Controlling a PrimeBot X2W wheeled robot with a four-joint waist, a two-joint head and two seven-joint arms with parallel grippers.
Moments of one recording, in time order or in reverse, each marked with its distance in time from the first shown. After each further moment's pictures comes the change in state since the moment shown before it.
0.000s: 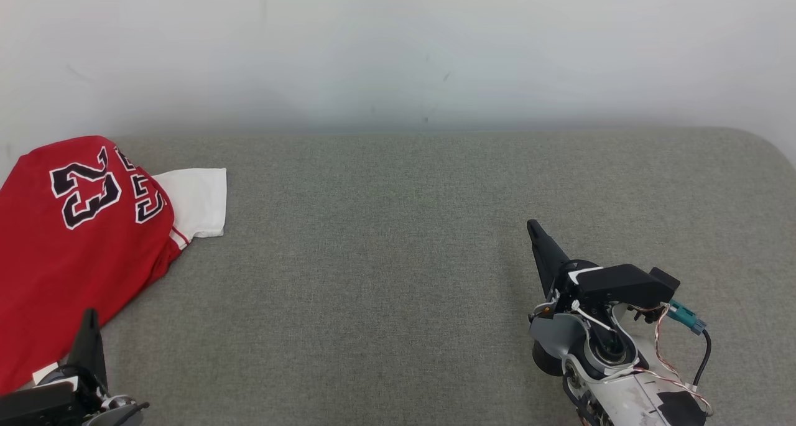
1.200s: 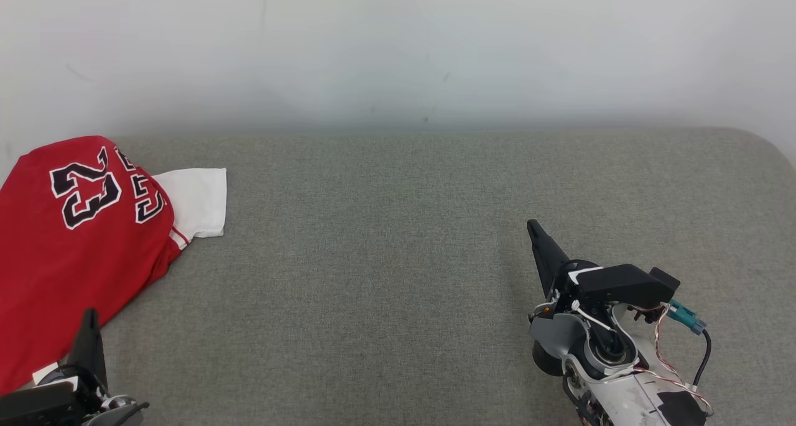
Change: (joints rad) left arm 0.000 0.000 0.000 0.000 0.000 0.000 0.000; right arm 0.000 0.000 0.000 0.000 0.000 0.000 0.000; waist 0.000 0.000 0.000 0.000
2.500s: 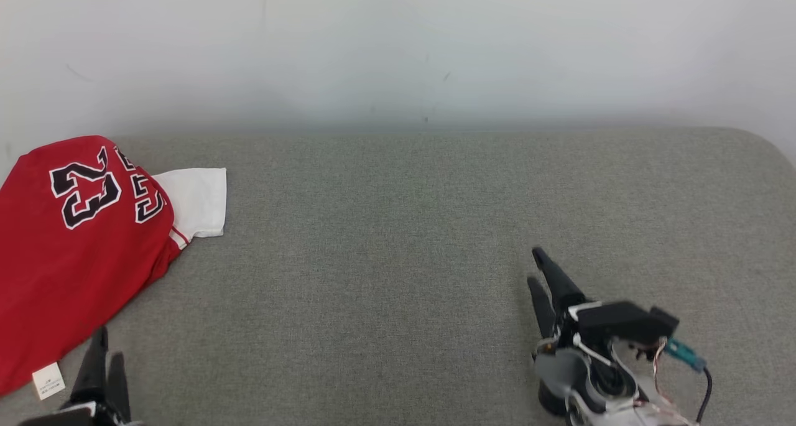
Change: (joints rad) left arm 0.038 -0.018 -0.002 0.035 0.000 0.001 0.000; right arm 0.060 0.000 0.000 0.034 0.000 0.000 -0.001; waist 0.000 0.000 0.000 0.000
